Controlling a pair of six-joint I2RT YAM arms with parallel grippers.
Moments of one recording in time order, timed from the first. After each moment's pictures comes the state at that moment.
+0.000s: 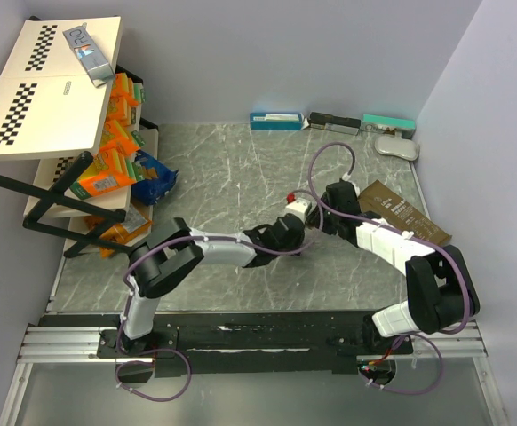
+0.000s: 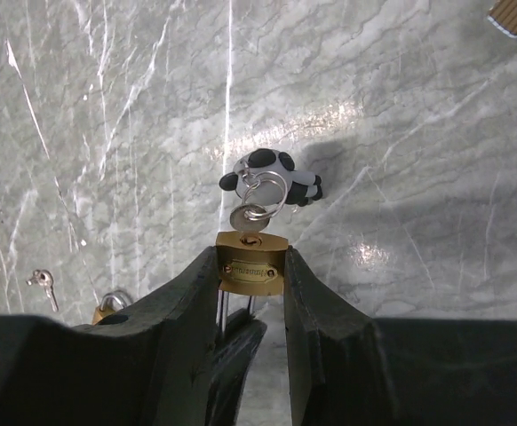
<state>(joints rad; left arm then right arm) -1.03 1.99 1.18 0.21 -0.24 -0.50 0.34 1.41 0.75 -0.14 0.04 0.77</state>
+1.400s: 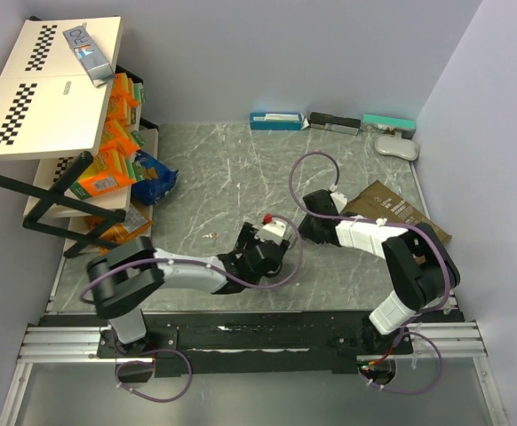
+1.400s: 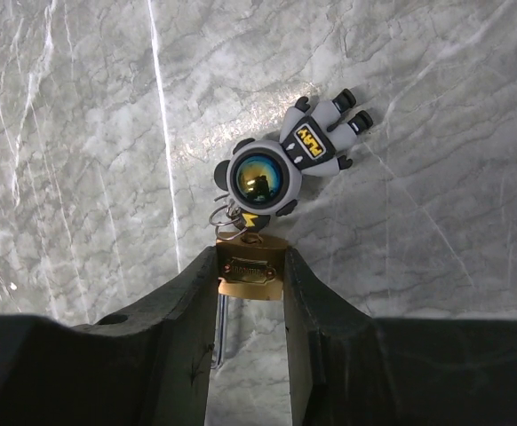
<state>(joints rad) -1.16 1.75 0.85 0.24 -0.77 -0.28 0.46 1.59 0.77 -0.15 0.22 0.93</state>
